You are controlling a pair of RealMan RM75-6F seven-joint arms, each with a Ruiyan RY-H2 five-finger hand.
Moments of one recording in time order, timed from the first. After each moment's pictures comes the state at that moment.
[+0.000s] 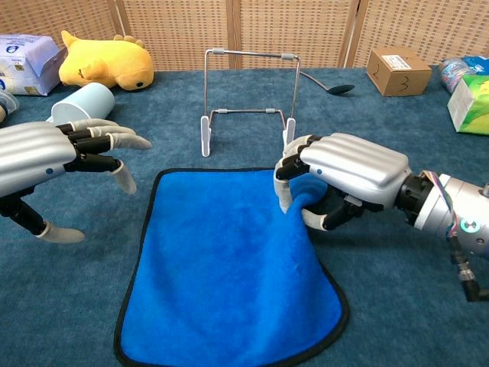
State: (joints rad) left arm -0.51 -1.45 0.06 -1.27 1.92 1.21 -0.03; right arm 0.69 -1.77 -0.03 -1.10 -1.72 1.19 0.09
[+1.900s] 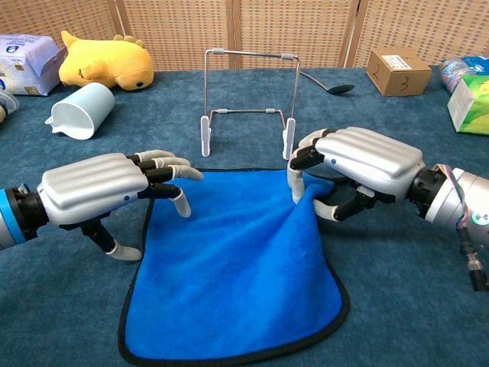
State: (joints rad) left arm -0.64 -1.69 0.12 -1.03 1.85 1.19 -0.11; right arm 0.67 -1.75 -0.02 -1.09 -1.70 1.20 0.11
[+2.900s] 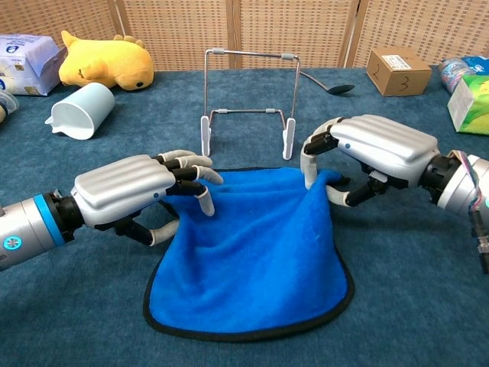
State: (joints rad) left arm -0.66 -1.81 0.10 -0.95 1.79 1.20 -0.15; right arm 0.66 -1.72 0.00 -1.11 -1.67 1.20 0.11
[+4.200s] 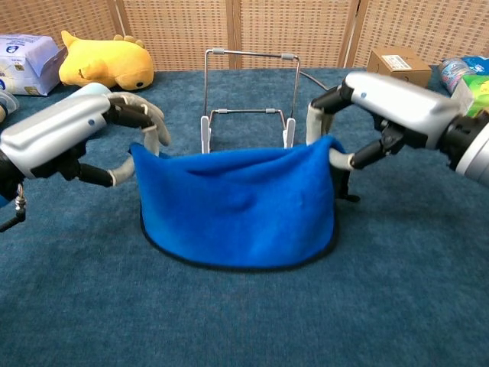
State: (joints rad) left arm -0.58 -1.69 0.04 -1.10 1.73 1.40 -0.24; right arm 0.65 -1.58 0.08 -1.38 -1.59 1.19 0.14
